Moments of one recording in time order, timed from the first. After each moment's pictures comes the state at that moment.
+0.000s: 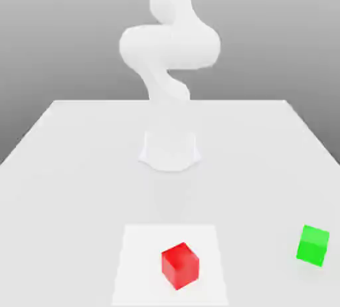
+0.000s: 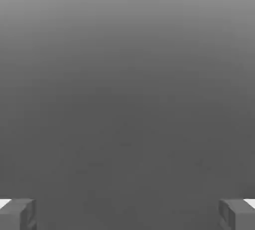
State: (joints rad) arm 0.03 -0.71 -0.03 -2.33 0.01 2.34 0.74
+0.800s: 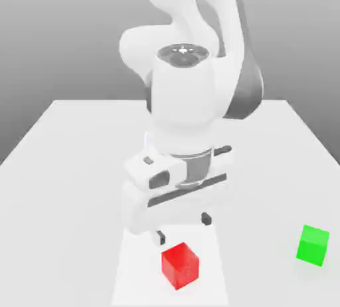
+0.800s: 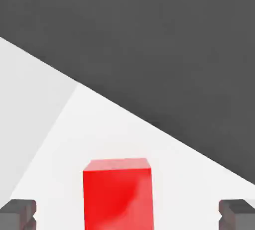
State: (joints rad) arm 0.17 0.16 -0.11 -2.60 0.05 2.77 0.22
